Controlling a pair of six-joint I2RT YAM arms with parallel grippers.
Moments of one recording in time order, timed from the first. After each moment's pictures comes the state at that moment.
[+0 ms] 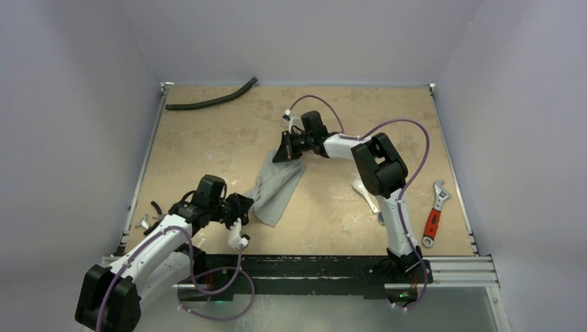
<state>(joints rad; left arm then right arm) -0.40 0.88 0.39 -0.48 0.57 2.10 0.53 2.27 1.48 0.10 -0.76 0.46</state>
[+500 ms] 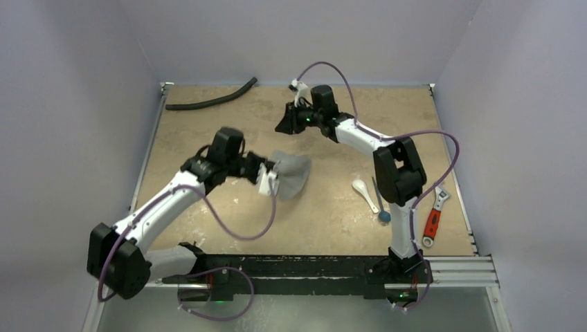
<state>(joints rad) -0.49 1.12 0.78 -0.46 0.61 1.51 0.50 2.04 1.48 0.04 -0.63 0.30</state>
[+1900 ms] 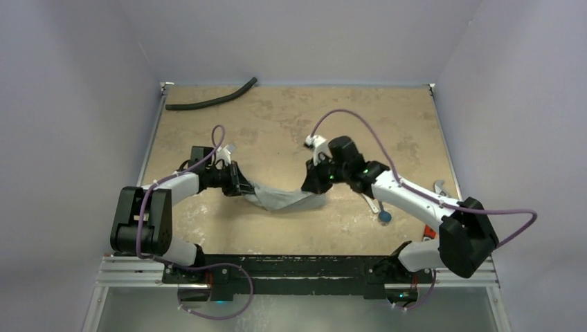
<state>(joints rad) -0.08 1.48 0.61 -0.15 0.83 -0.46 0.60 1.35 0.93 -0.29 -0.42 0.20</state>
